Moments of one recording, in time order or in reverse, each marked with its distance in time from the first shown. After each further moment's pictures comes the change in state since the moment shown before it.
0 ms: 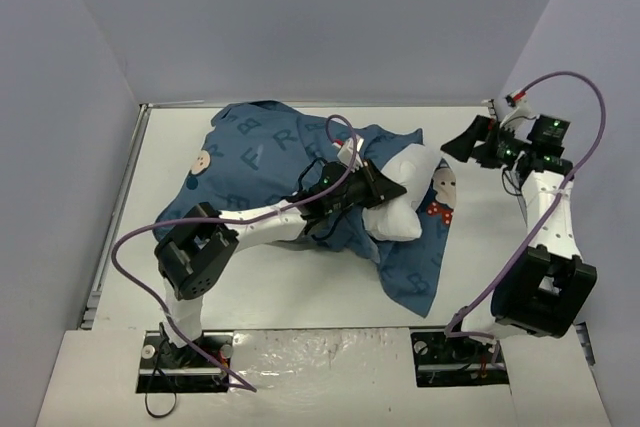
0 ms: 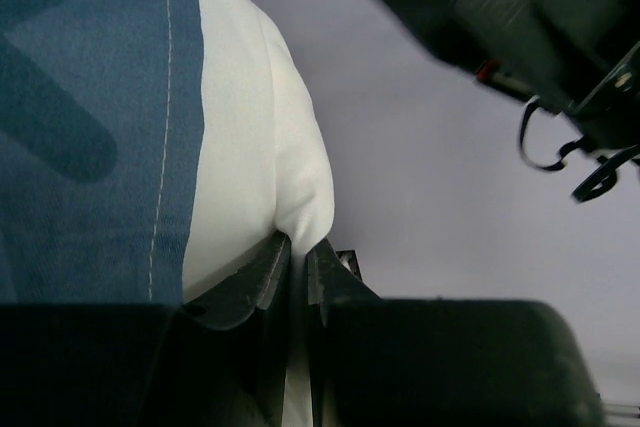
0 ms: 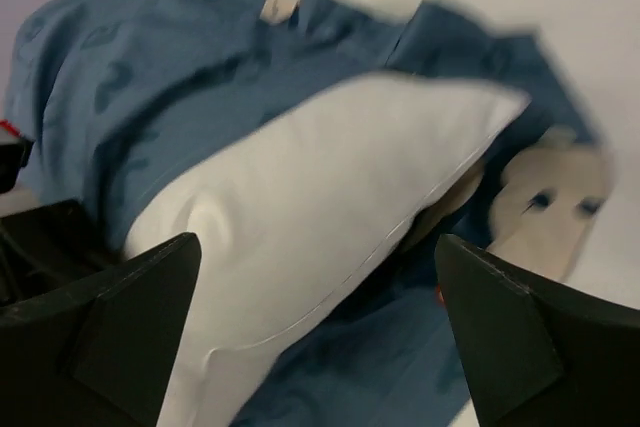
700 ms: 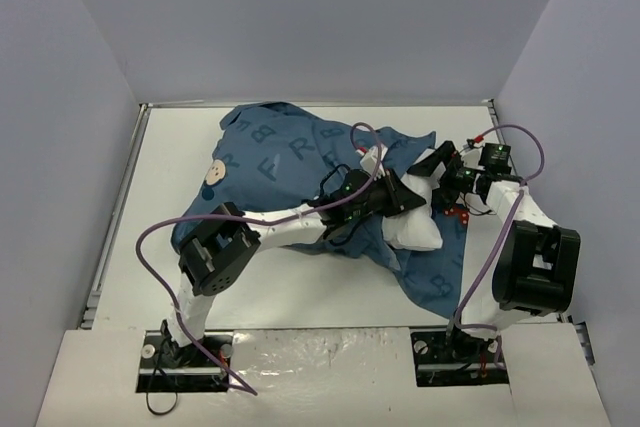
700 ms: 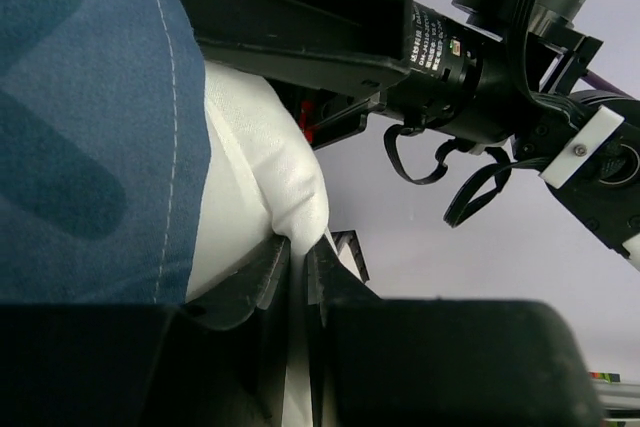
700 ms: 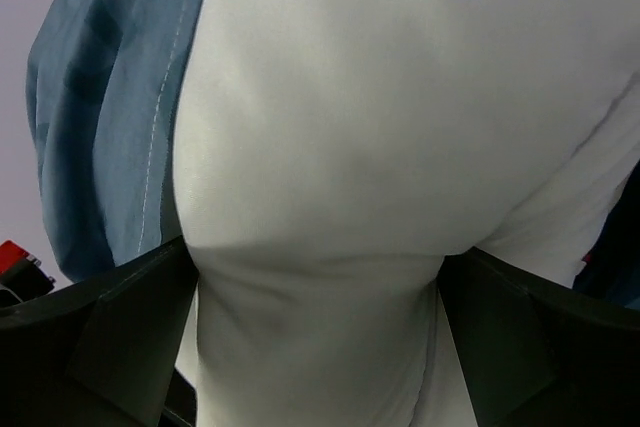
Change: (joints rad) left arm -0.081 0.139 0.139 0.008 0.002 0.007; right arm 0.171 0.100 -0.312 0.147 0.026 0.639
